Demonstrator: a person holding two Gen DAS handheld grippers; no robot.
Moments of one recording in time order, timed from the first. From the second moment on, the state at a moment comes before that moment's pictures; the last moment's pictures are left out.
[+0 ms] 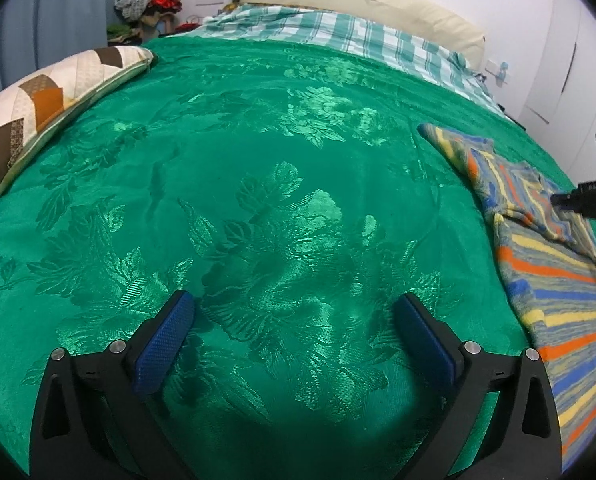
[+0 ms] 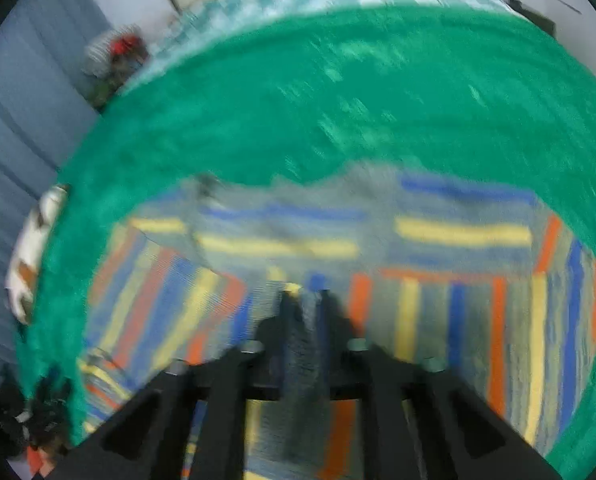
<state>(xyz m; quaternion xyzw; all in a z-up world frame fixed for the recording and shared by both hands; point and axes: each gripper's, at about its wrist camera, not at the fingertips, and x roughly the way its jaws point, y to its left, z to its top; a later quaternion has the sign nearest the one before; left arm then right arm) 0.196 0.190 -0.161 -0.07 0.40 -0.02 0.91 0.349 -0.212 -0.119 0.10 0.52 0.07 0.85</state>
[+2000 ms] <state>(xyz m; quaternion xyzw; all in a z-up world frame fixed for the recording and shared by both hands) 0.134 0.148 -0.144 -0.08 0.43 -0.02 0.90 0.004 -0.346 -0.120 0.06 0.46 -0.12 0.88</state>
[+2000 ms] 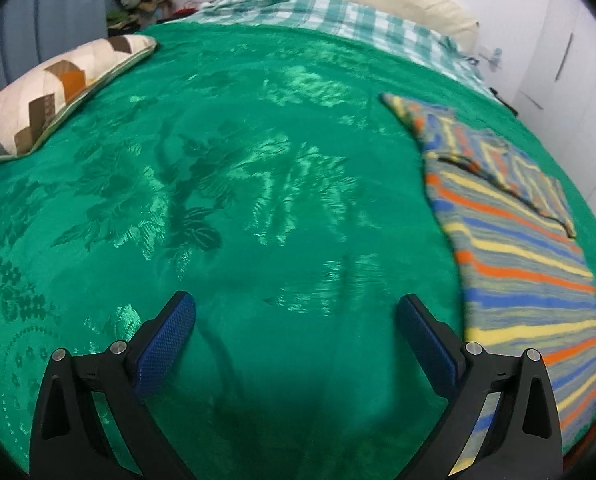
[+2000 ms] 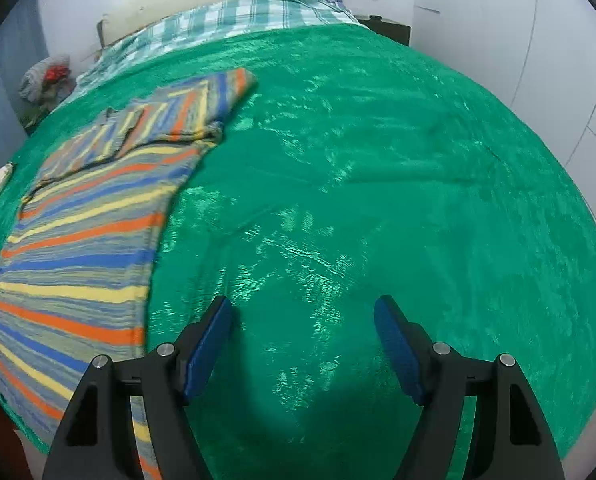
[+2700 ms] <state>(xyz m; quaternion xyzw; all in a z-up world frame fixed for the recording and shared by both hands) 0.136 0.141 -0.161 -0.05 0.44 0.00 0.90 0.008 -0.343 -0.148 0.06 0.46 -0.12 0.87</state>
